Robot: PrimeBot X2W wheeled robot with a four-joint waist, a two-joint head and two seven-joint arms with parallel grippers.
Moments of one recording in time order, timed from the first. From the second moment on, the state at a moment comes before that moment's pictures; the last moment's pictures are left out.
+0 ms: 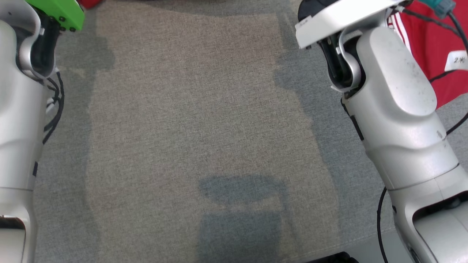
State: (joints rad) left arm -1.15 0.33 -0.36 0.69 -0.64 -0.13 0.03; right arm -1.06 -0.05 0.32 0.53 0.43 0.13 -0.26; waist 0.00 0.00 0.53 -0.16
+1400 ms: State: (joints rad) left arm 0.07 0.33 -0.45 -0.11 -0.79 0.05 -0.26; right arm 0.10 -0.14 0.08 -0.15 0.43 0.13 -0.26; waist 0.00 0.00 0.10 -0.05
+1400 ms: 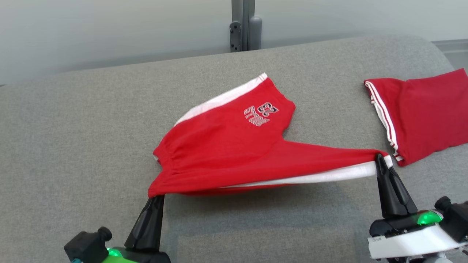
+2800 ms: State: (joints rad) left arm -0.42 0.07 -0.45 0.46 -0.96 0.04 -0.13; right arm -0.66 -0.23 0.32 0.60 0.46 0.13 -0.20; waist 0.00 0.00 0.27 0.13
